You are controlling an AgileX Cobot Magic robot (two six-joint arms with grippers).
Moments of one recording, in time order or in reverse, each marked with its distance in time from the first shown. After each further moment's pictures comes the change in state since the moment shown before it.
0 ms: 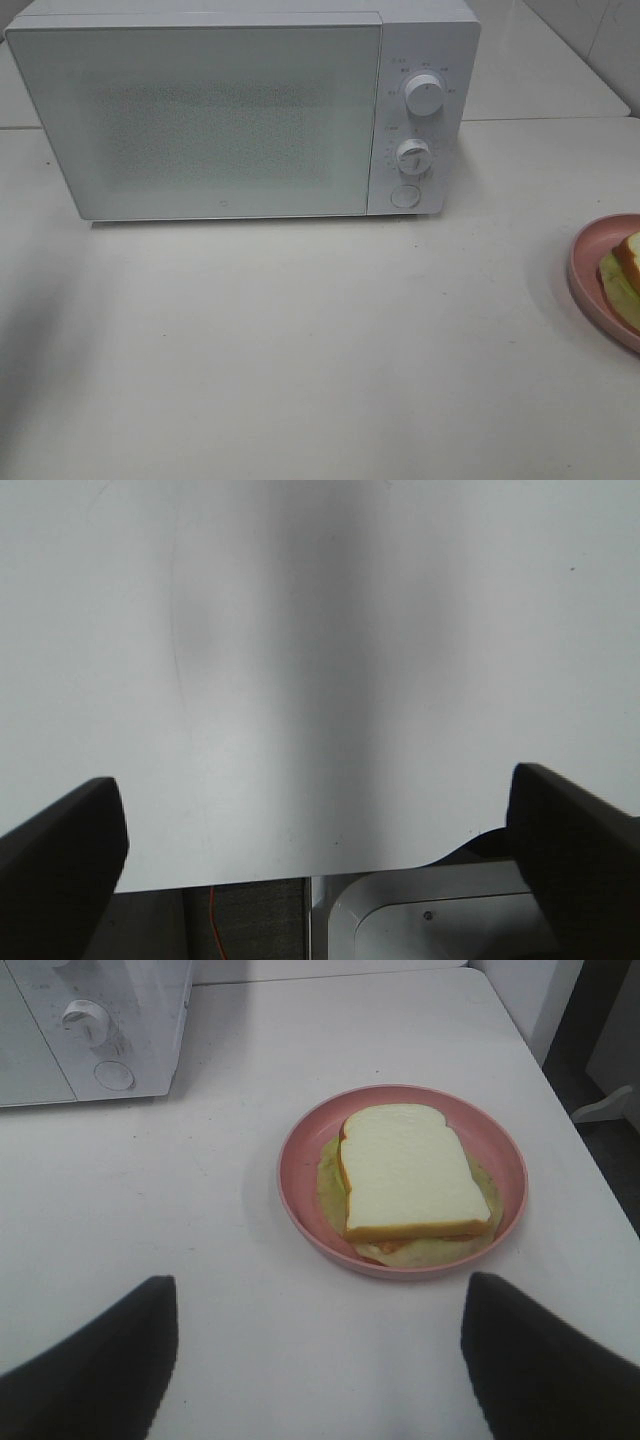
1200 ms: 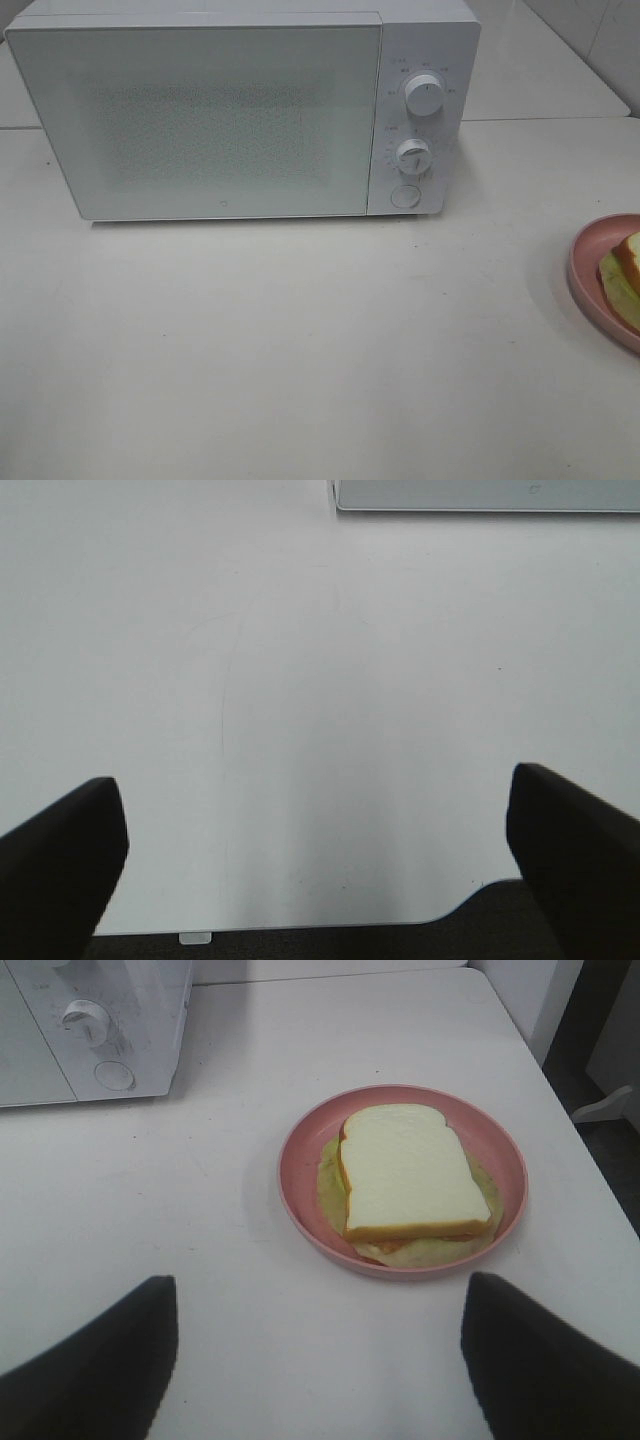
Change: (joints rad) left arm 0.001 -1.076 0.404 0.021 -0.036 -0.036; right arm 0.000 0.000 0.000 0.000 0.000 0.000
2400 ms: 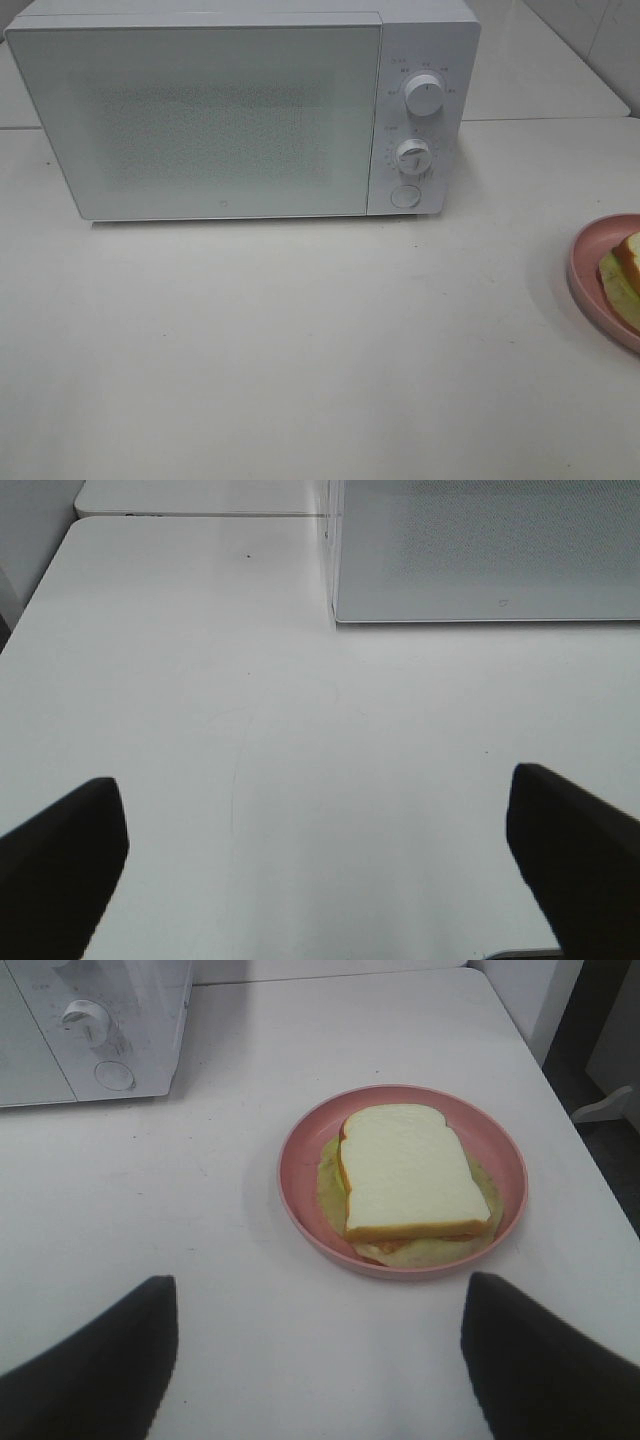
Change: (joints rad) left arm 0.000 -0.248 0.001 0.004 0.004 -0.007; right arm 0.000 0.000 0.000 0.000 0.000 0.000
